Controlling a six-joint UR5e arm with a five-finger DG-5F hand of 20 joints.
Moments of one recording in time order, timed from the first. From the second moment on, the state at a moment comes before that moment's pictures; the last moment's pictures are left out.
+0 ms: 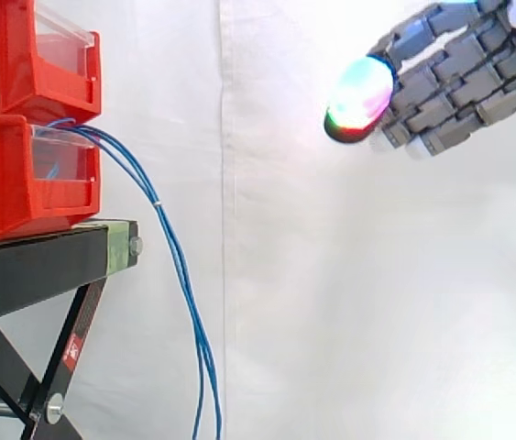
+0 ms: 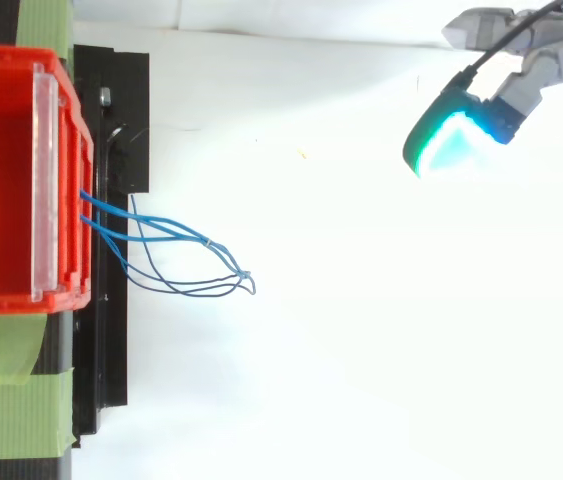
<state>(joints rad) 0.15 -1.55 -1.78 -3.18 -1.27 -0.52</state>
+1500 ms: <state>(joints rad) 0.25 -1.83 -2.07 -2.22 -1.01 -0.65</state>
